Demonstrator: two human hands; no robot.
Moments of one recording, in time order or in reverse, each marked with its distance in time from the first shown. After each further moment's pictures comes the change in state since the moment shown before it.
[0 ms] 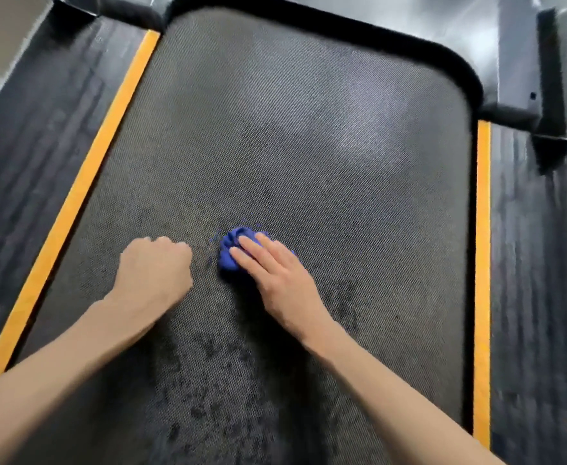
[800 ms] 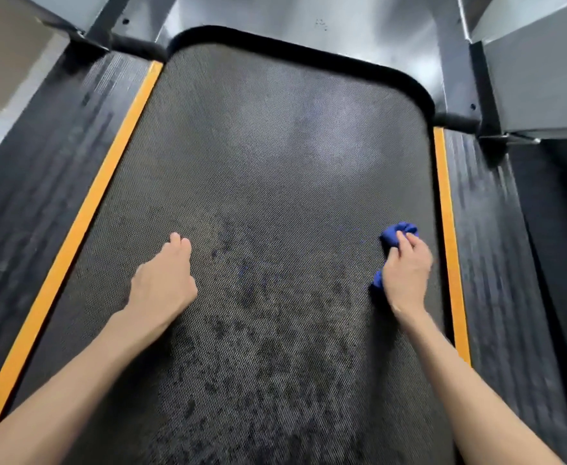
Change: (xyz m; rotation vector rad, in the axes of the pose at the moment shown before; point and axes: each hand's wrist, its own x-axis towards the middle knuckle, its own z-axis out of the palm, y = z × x) left_hand -0.031 -0.012 0.036 -0.437 -0.030 -0.005; right_hand -0.088 0.102 -0.069 -0.035 0.372 1.001
